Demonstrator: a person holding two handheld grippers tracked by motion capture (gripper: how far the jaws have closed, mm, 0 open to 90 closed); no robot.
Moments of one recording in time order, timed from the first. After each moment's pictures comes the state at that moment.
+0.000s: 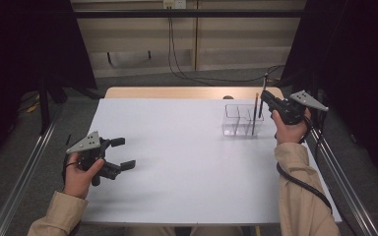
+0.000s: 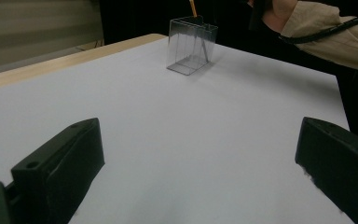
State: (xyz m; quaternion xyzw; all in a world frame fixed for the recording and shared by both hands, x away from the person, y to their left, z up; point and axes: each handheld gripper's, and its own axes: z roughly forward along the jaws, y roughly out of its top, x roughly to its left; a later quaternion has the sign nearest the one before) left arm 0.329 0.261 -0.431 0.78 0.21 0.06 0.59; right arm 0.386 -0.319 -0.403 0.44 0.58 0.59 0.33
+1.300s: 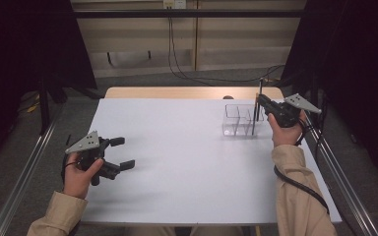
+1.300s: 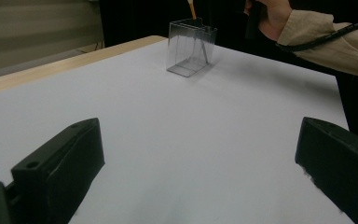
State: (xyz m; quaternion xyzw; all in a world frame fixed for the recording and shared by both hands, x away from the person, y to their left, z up) left arm 0.329 0.262 -0.428 0.78 0.21 0.07 0.59; right arm 0.388 -0.312 -0.416 0.44 0.60 0.58 0.34
